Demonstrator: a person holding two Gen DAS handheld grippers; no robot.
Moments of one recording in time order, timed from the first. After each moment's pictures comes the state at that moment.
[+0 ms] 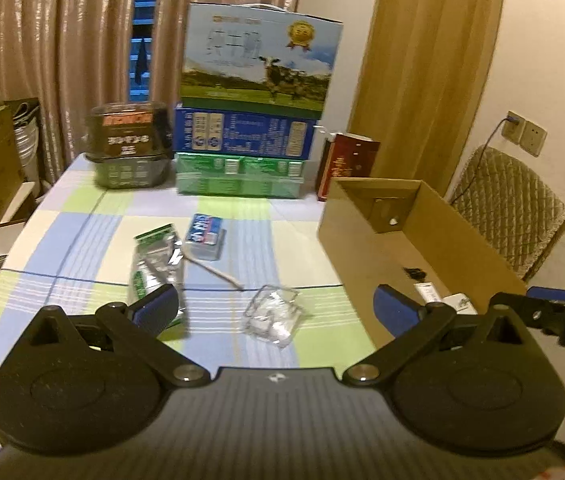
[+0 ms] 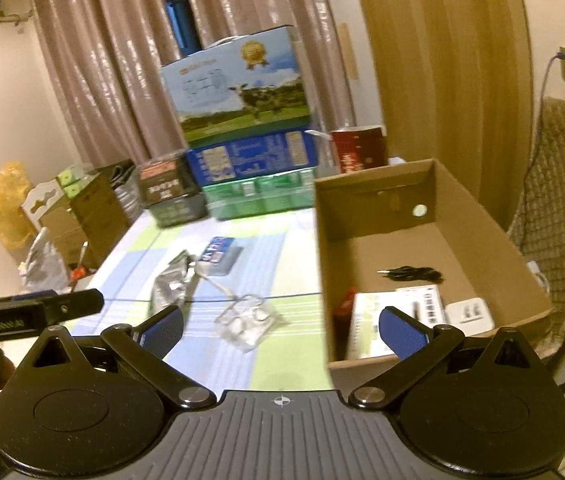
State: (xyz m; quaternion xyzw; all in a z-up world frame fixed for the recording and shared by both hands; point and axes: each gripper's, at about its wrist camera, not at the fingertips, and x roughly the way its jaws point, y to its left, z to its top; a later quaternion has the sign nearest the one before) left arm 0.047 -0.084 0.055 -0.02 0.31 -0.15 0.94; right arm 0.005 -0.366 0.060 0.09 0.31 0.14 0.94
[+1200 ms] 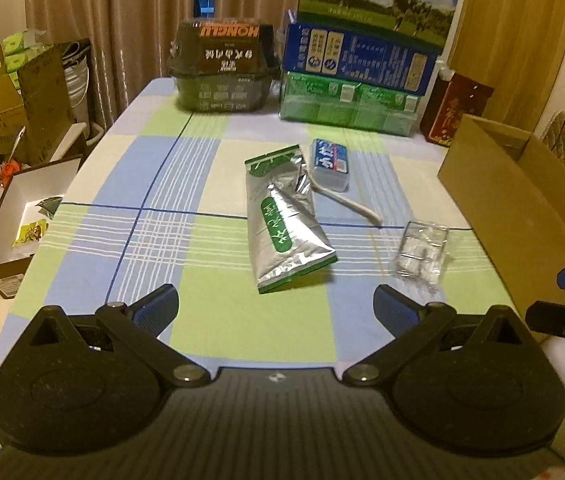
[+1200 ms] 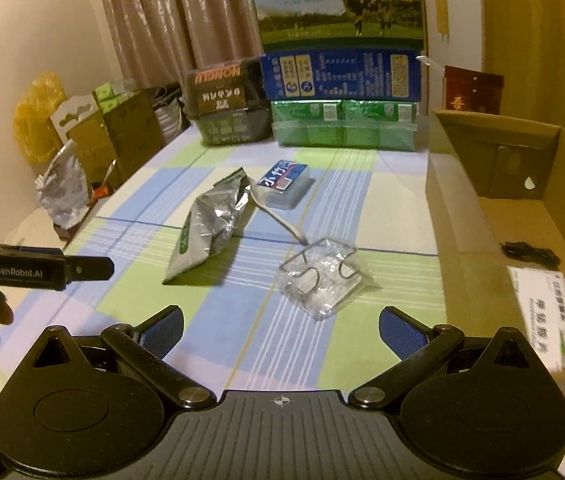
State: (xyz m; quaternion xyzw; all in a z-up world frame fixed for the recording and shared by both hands) left arm 0.114 0.031 -0.037 -0.02 0.39 -0.08 0.92; right arm 0.067 -0.256 -0.042 0.01 0.37 0.21 0.91
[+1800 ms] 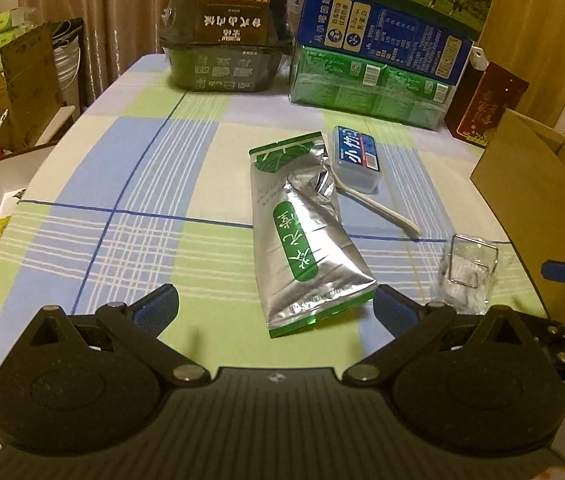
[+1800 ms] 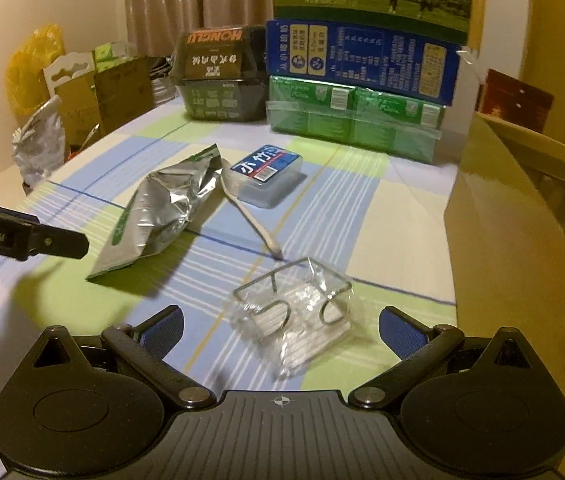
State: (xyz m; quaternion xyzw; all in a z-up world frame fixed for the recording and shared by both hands) left arm 0.188 0.036 -0.089 -0.03 0.40 -0.09 0.91; right arm 0.145 -0.233 -0.105 -0.08 0.35 0.21 0.91
